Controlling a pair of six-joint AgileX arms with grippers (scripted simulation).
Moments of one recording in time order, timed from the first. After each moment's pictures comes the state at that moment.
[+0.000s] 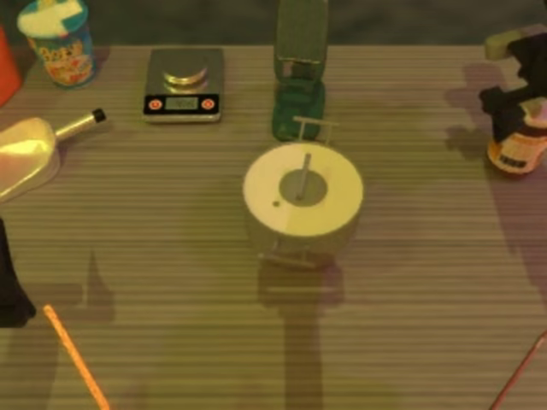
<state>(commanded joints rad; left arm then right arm) 0.00 0.00 0.00 0.00 0.00 0.00 0.01 2.55 2.27 -1.20 -0.03 -0.34</state>
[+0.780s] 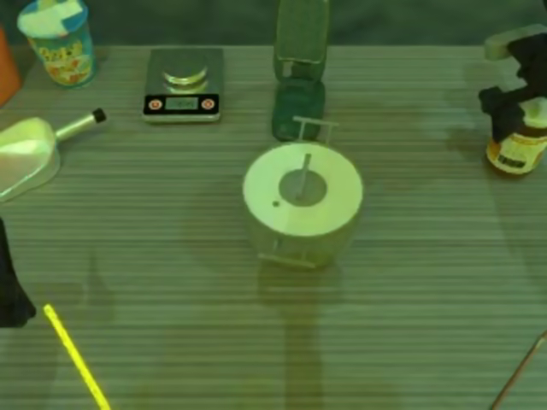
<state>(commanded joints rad) 0.00 0.00 0.00 0.00 0.00 0.00 0.01 2.55 2.27 -1.20 -0.03 -0.34</state>
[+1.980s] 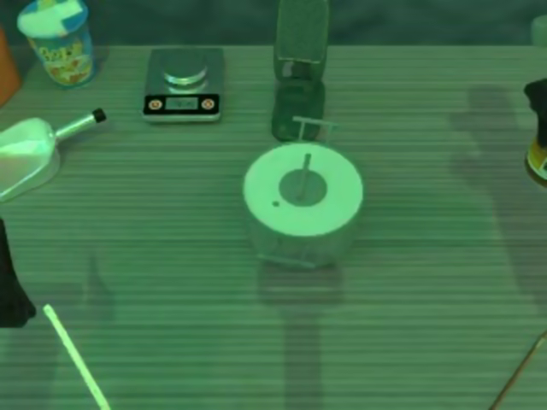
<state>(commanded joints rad) 0.00 0.00 0.00 0.00 0.00 0.00 0.02 2.04 1.81 -1.25 -0.03 -0.34</state>
